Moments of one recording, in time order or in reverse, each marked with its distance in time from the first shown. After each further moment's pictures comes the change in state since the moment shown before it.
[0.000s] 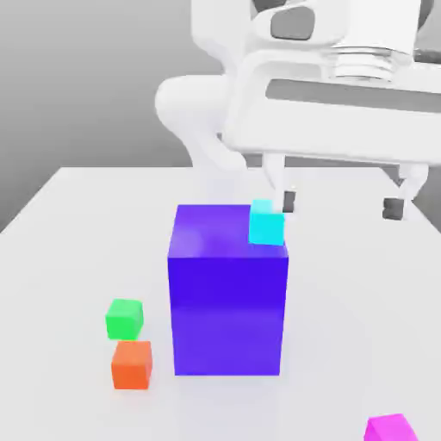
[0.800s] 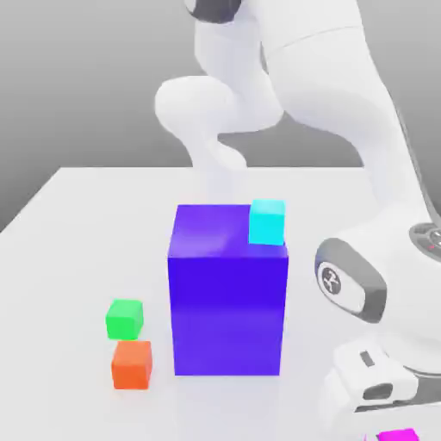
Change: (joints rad) arm 0.165 0.638 -0.023 0.080 -0.094 0.245 0.162
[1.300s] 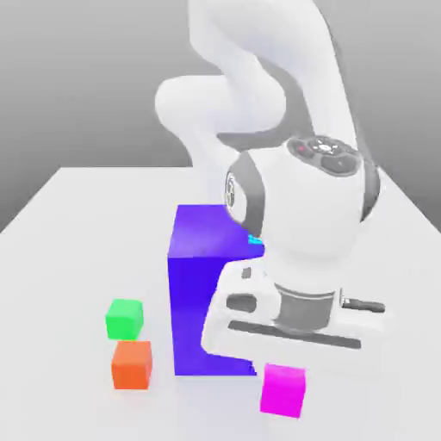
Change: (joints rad) arm -0.215 -0.444 -0.143 -0.331 0.095 -0.080 0.082
